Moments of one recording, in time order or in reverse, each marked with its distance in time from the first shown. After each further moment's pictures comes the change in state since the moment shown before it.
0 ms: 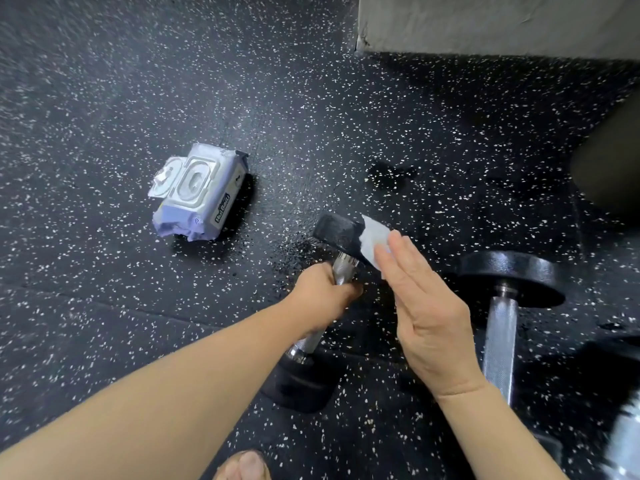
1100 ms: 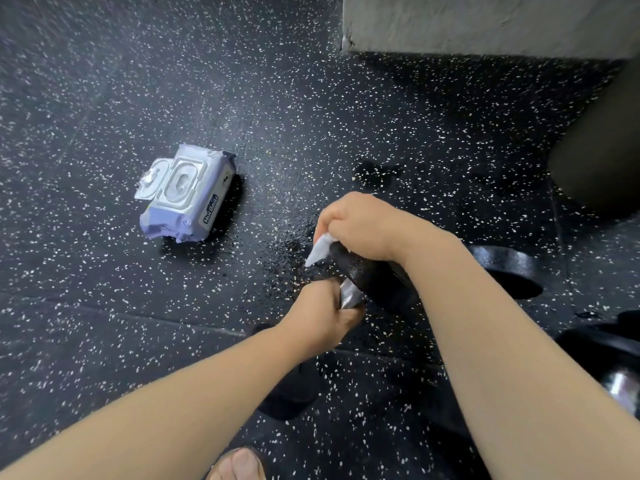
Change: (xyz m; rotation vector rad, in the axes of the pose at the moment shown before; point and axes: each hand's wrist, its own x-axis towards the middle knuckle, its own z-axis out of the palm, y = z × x) left_hand -0.021 -0.006 0.017 0.189 -0.092 0.178; right_hand 0.133 -0.036 -0.009 0.047 -0.907 0.261
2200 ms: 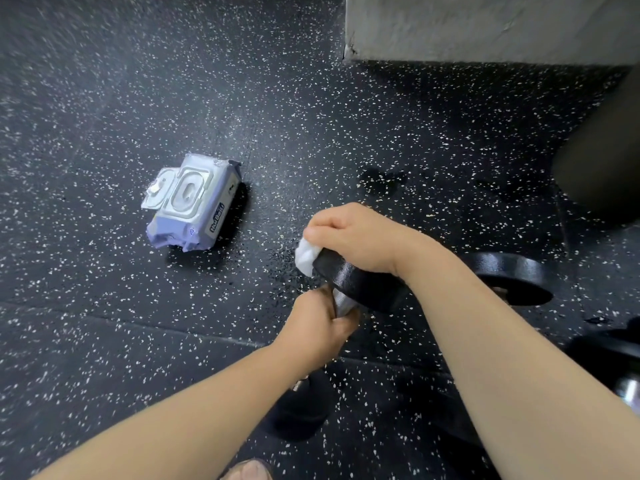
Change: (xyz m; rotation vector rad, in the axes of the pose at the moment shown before) left_hand -0.014 -0.001 -0.011 -0.075 0.139 0.040; right_hand 0.009 0.003 0.014 0.342 0.007 -0.092
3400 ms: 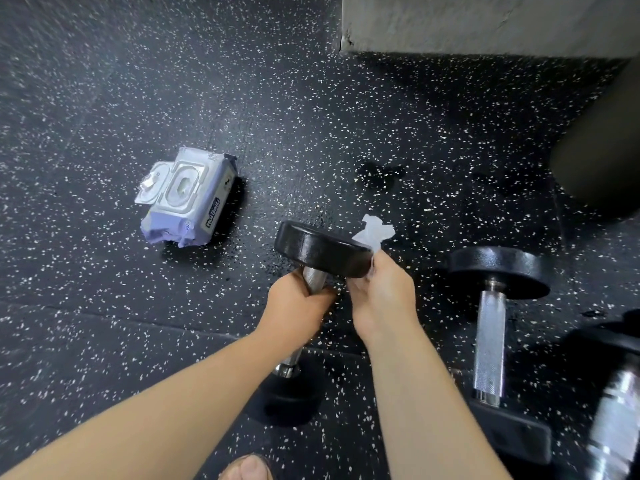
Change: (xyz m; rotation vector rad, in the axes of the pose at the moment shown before) left_hand 0.009 -0.005 -0.017 -0.076 0.196 -0.177; right_hand -0.021 0.028 0.070 1.472 0.845 0.425
